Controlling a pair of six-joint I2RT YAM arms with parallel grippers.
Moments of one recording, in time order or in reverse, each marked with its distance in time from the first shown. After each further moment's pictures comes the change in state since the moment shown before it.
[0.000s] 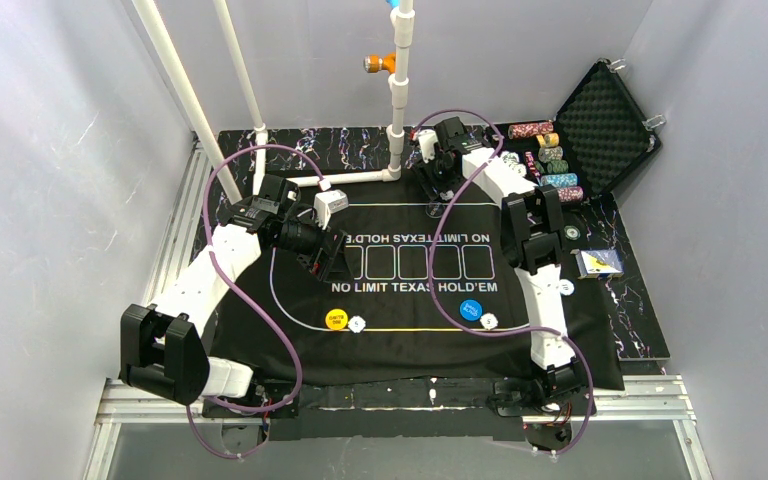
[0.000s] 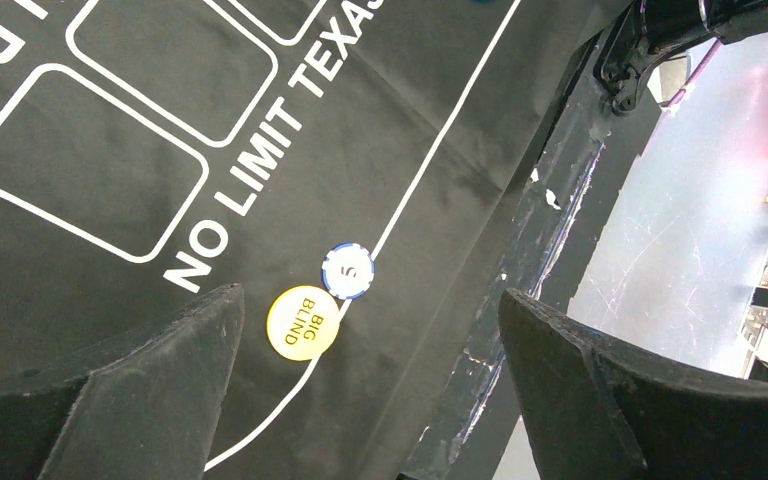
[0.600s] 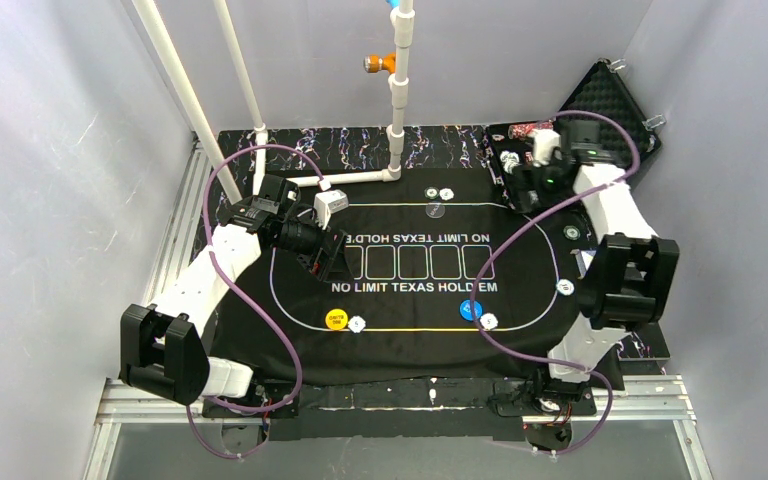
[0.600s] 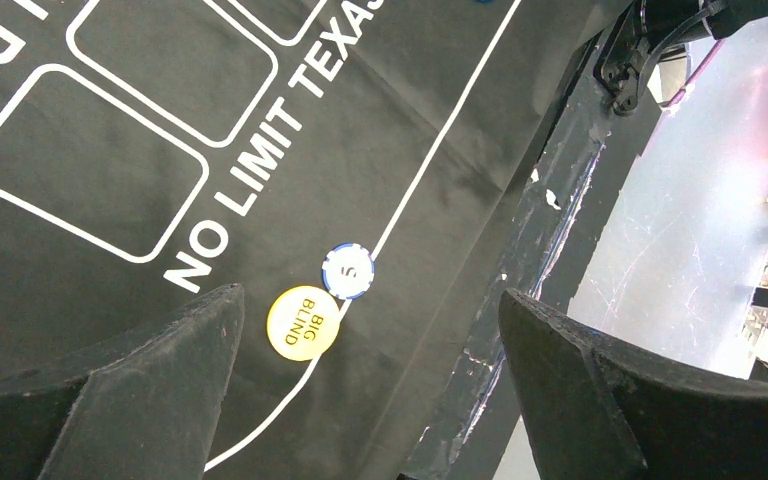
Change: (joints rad) left arm 0.000 0.000 0.000 0.000 -0.001 0.000; right arm -0.354 -0.637 -0.538 -0.101 -0.101 -0.064
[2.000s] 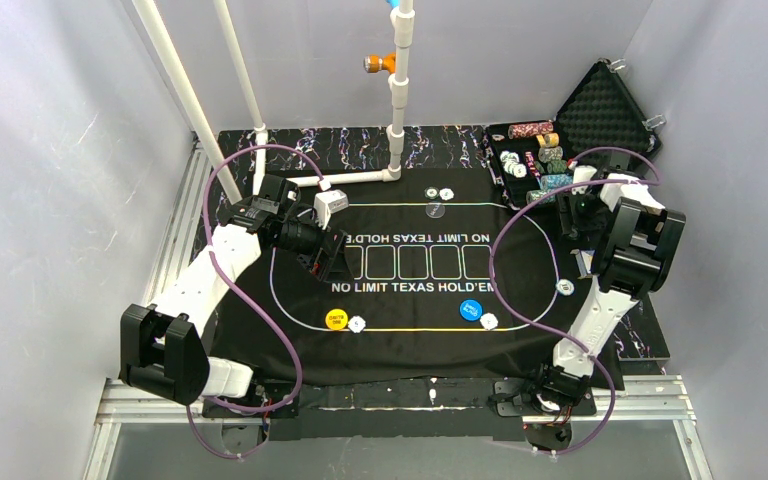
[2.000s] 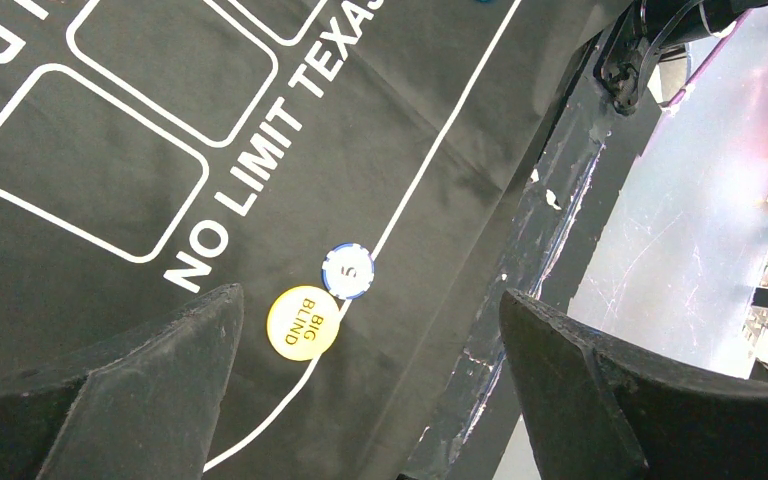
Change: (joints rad) left arm 0.000 0.000 0.000 0.000 0.000 0.000; right arm -0.339 0.280 -0.030 0.086 0.133 -0.096
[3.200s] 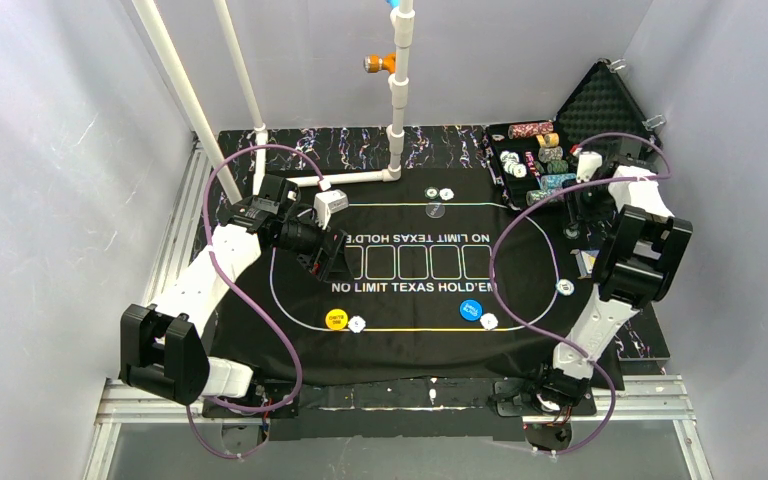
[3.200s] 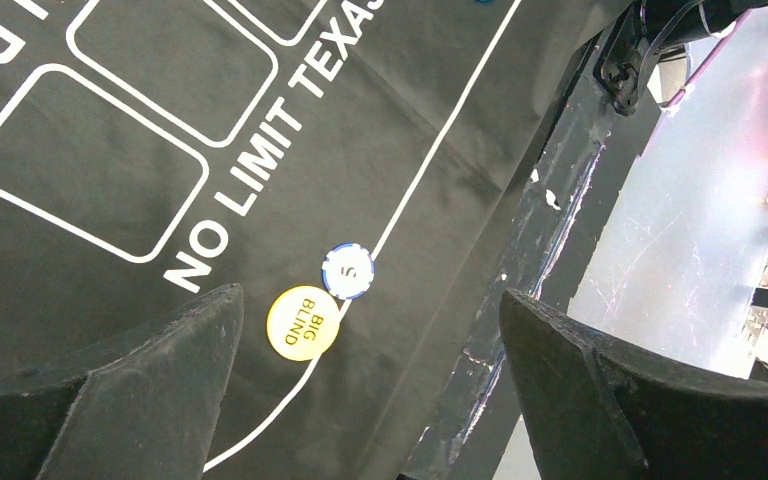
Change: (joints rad) left arm 0.000 0.000 0.000 0.000 0.000 0.000; right arm 0.002 -0.060 0.057 -0.094 -0.075 -0.037
